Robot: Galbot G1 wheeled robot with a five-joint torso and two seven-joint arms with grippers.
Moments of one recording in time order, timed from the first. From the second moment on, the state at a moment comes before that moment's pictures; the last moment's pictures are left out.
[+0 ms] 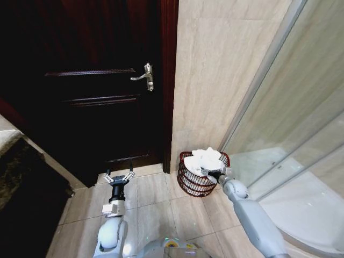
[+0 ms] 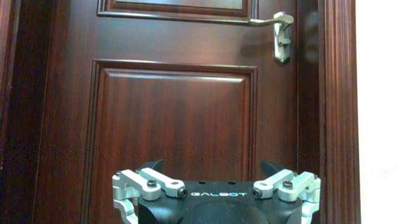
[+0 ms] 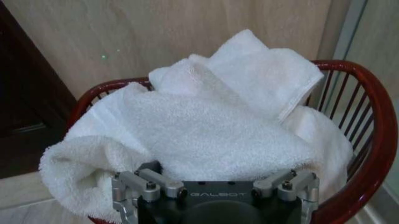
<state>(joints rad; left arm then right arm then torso) 1.57 -1.61 -0.66 -1.96 -0.06 -0.36 -0.04 -0.98 1.16 0.34 1.39 0.55 -0.48 -0.04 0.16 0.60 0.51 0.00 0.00</state>
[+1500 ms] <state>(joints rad) 1.50 -1.61 -0.67 -1.91 -0.13 -0.36 -0.03 -0.86 1.22 0.31 1.37 0.64 -0.70 0.16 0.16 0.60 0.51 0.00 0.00</state>
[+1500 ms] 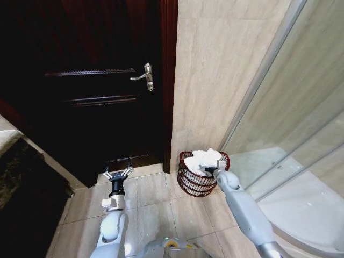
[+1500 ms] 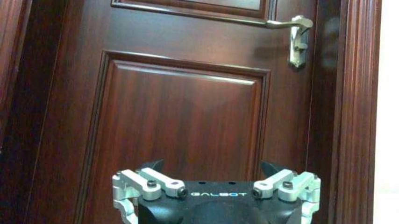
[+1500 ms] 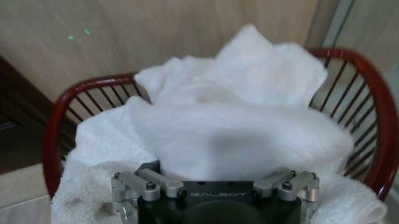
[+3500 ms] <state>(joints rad) 1.48 -1.61 -0.65 -1.90 -0.07 -0.37 -0.03 -0.69 1.20 0.22 1.07 0.65 -0.70 0.04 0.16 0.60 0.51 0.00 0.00</state>
